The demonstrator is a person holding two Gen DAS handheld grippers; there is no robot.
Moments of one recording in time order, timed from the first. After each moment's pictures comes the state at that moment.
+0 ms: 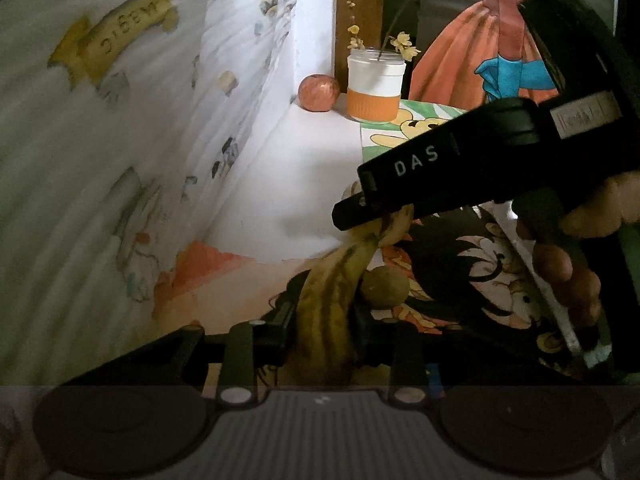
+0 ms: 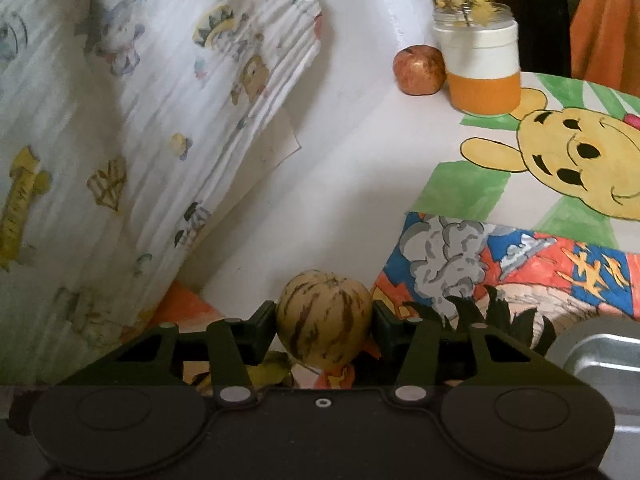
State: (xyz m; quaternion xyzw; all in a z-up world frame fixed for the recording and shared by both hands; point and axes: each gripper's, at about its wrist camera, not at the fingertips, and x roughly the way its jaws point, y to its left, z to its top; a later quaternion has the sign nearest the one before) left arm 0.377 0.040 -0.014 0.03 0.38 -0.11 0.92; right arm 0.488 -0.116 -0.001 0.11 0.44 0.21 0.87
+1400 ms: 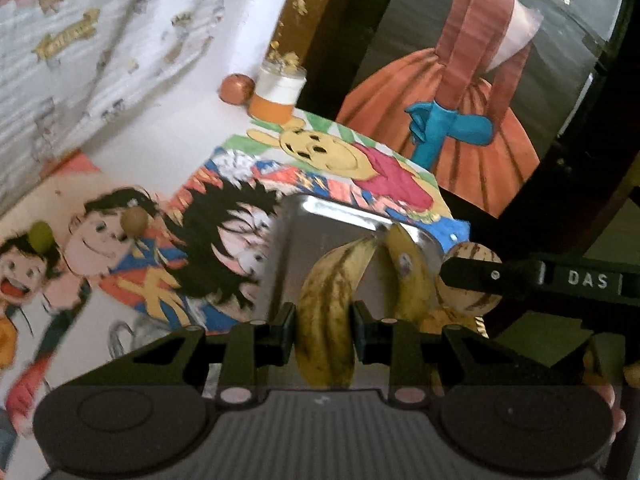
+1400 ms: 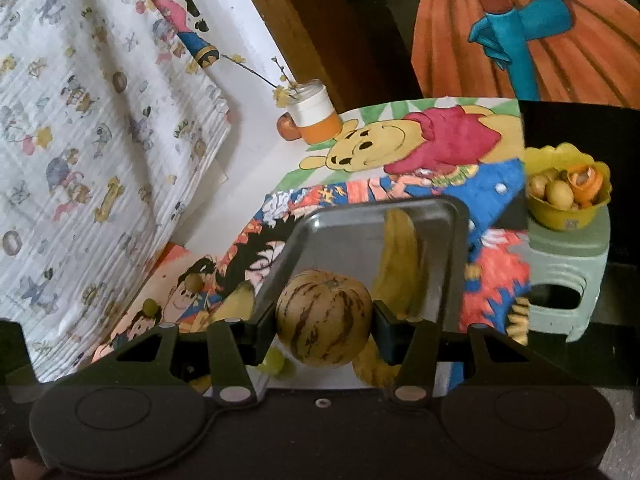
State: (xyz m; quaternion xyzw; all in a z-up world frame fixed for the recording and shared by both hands) left arm 0.255 -0.092 0.031 -0.14 0.38 -0.13 0.91; right arm 0.268 -0.344 0.066 0.16 0.39 0.15 0.89
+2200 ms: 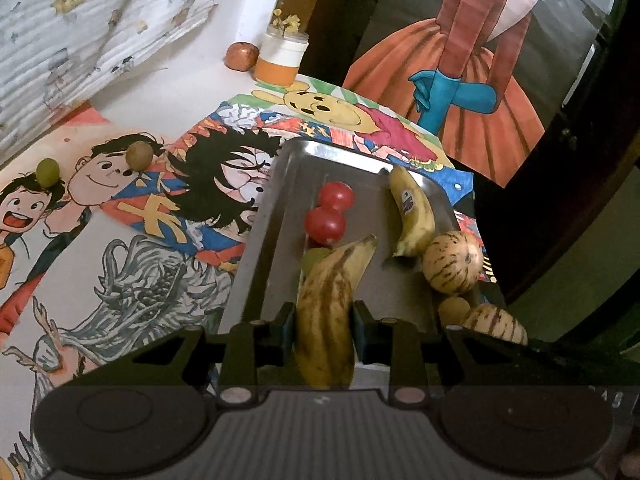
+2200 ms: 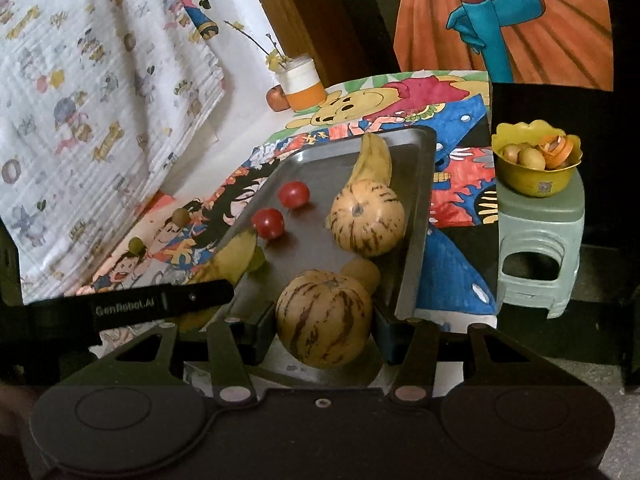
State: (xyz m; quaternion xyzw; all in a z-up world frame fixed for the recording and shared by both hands) left arm 0.221 -0.104 0.001 -0.12 0.40 -0.12 0.90; right arm 0.186 -0.333 0.016 0.13 0.38 0.12 0.91
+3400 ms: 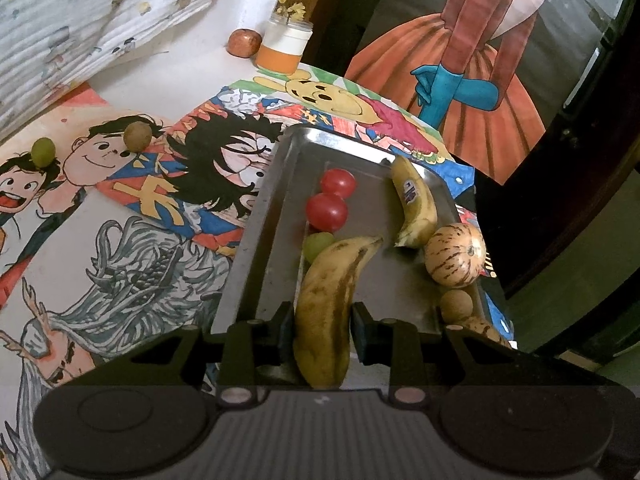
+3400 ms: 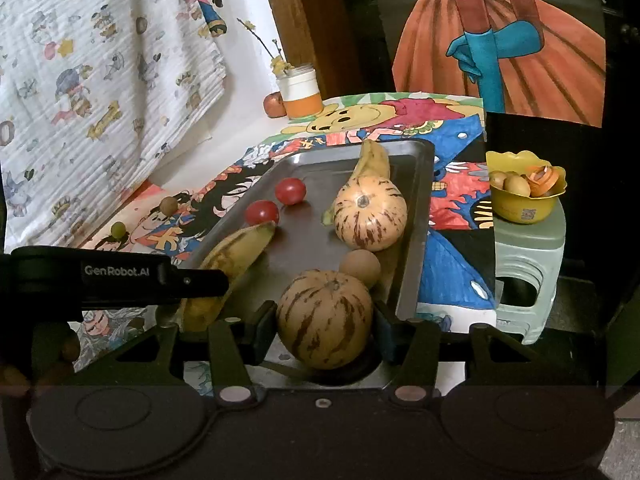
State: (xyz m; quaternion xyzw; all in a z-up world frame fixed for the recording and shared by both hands) left arm 0.221 -0.102 -0.006 -0.14 0.41 -0.13 0.89; right arm 0.171 -0.313 0.006 0.09 0.35 0.10 0.93
